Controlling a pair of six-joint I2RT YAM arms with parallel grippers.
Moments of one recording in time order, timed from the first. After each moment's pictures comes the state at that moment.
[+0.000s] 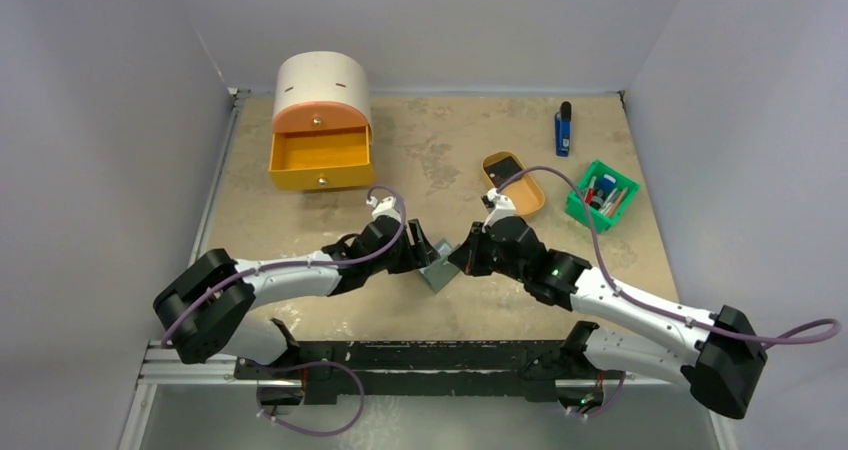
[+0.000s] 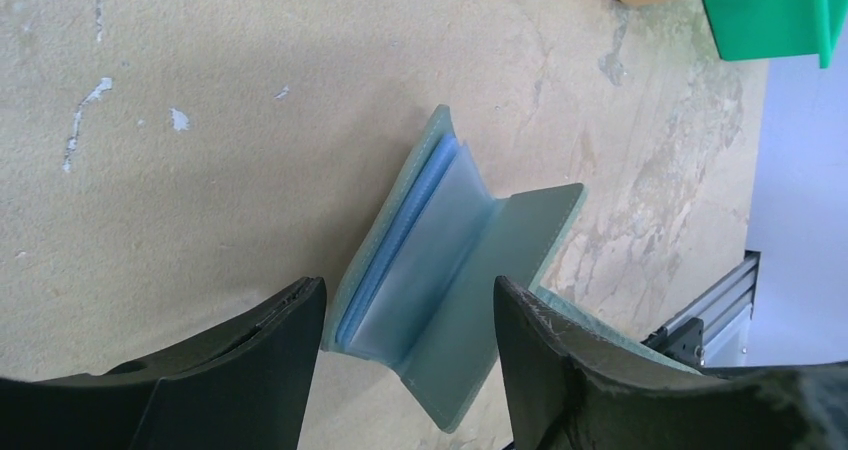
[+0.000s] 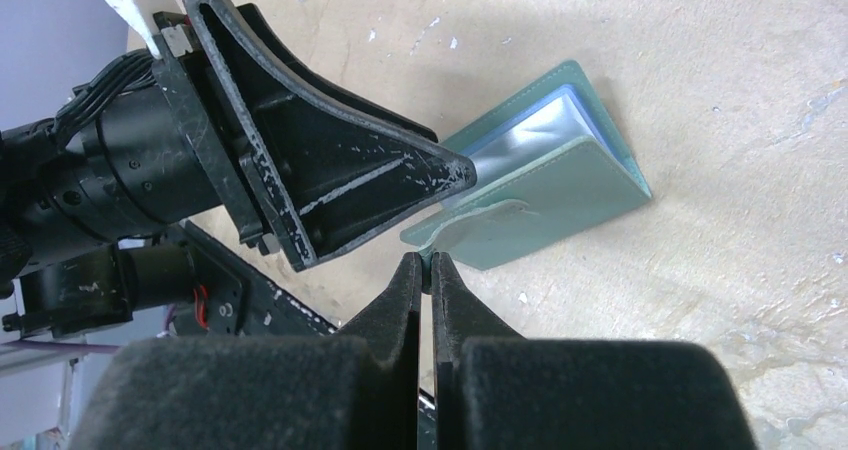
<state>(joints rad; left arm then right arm) -0.87 1.39 0.58 0.17 -0.08 -0.98 0.89 1.01 0.61 -0.18 0.09 0.79</state>
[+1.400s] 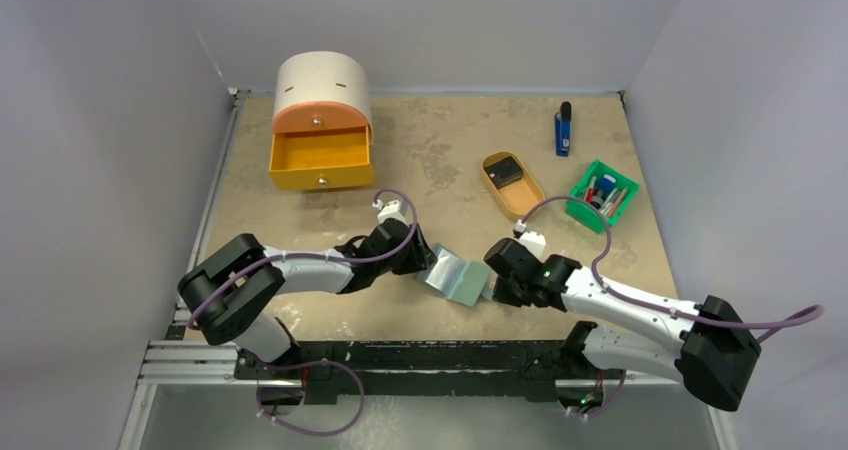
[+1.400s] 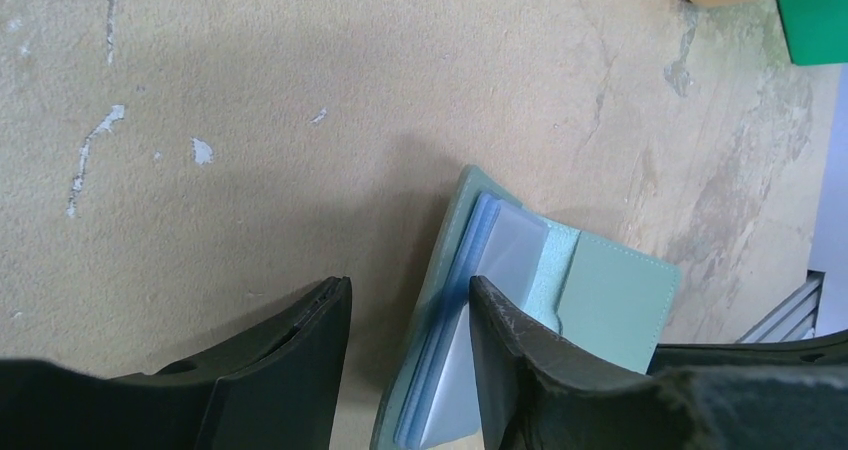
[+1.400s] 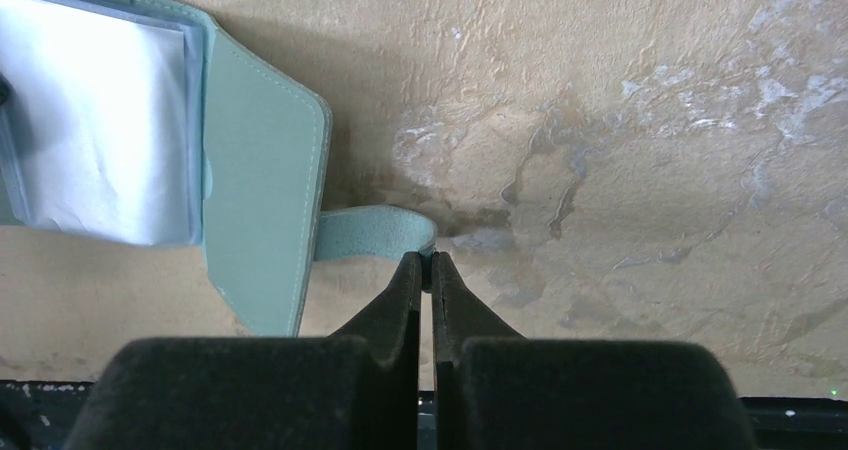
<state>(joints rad) -0.87 1.54 0.58 0.27 -0.12 -0.95 0.89 1.06 0.54 -0.68 0.29 1.10</state>
